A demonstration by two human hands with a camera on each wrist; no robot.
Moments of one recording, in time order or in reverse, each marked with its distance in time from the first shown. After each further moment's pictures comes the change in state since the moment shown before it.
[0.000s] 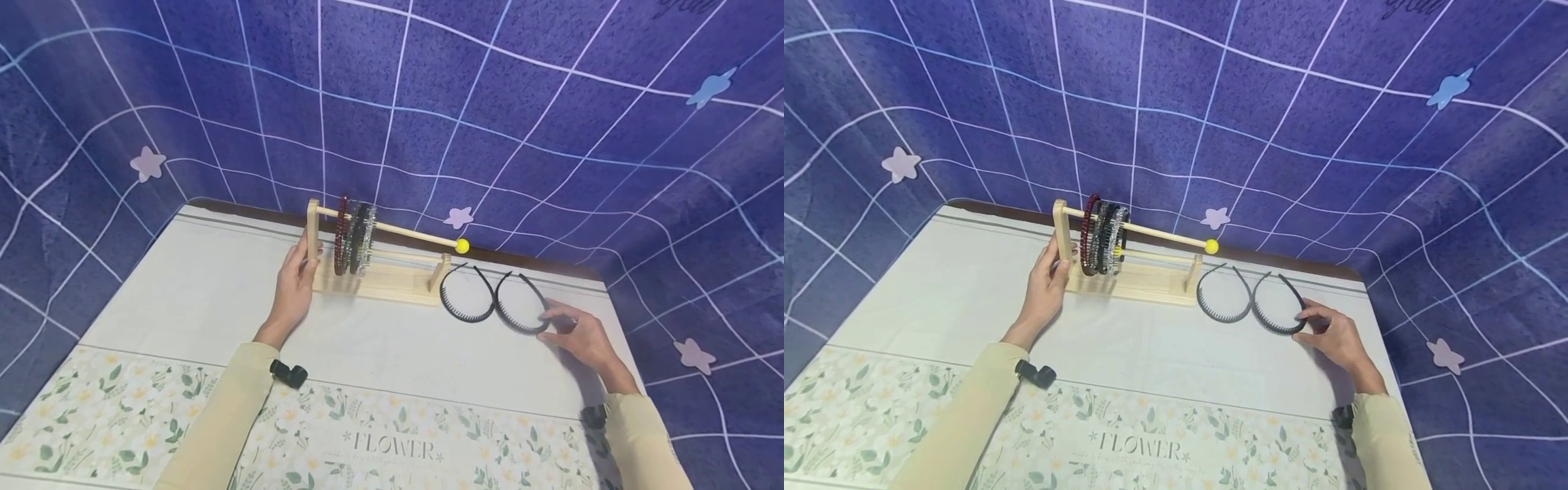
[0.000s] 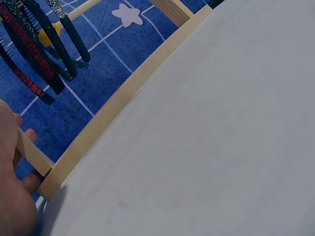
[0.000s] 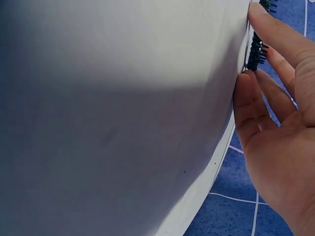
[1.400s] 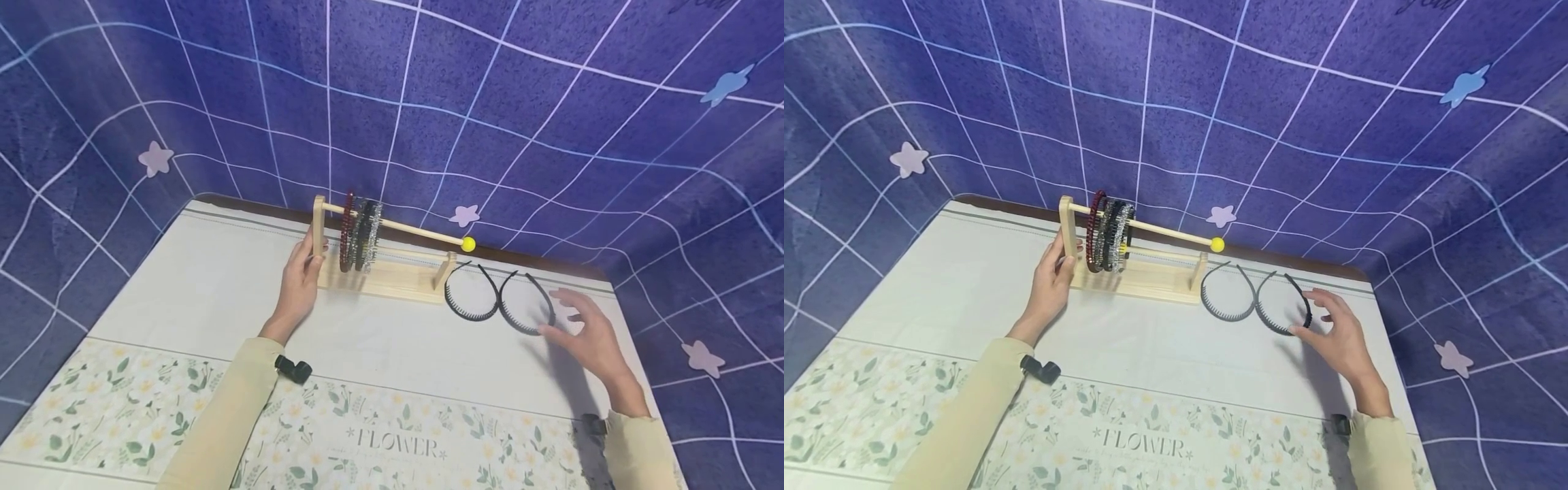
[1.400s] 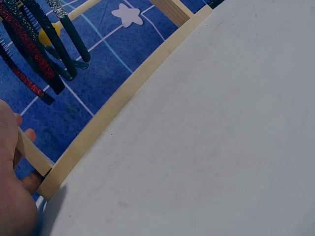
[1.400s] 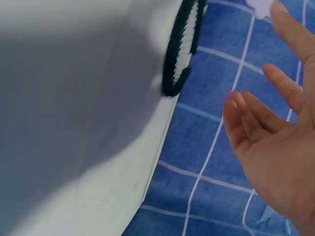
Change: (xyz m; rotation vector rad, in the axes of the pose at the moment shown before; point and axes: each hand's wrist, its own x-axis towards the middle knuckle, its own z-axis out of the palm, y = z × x) left_hand 0.001 -0.005 0.000 0.012 -0.012 0.028; right_hand -0.012 -0.057 -0.002 0.028 0.182 -0.233
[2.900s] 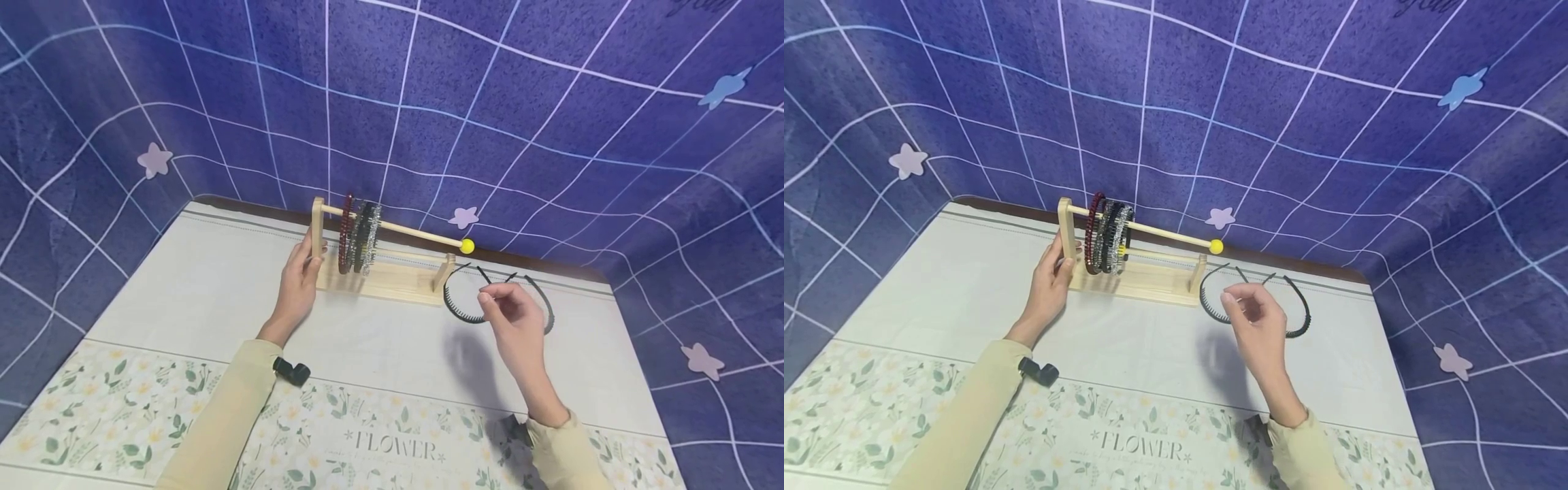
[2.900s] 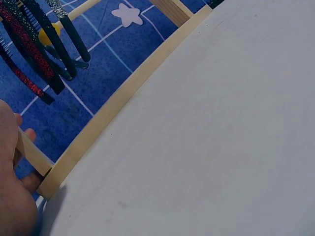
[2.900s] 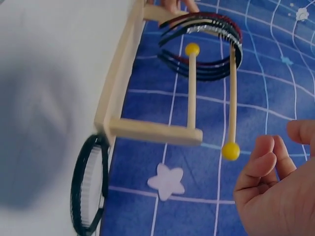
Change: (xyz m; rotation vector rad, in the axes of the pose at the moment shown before) left_hand 0.001 0.002 0.000 0.004 0.005 -0.016; right_hand 0.031 -0.162 0.078 0.583 0.272 0.149
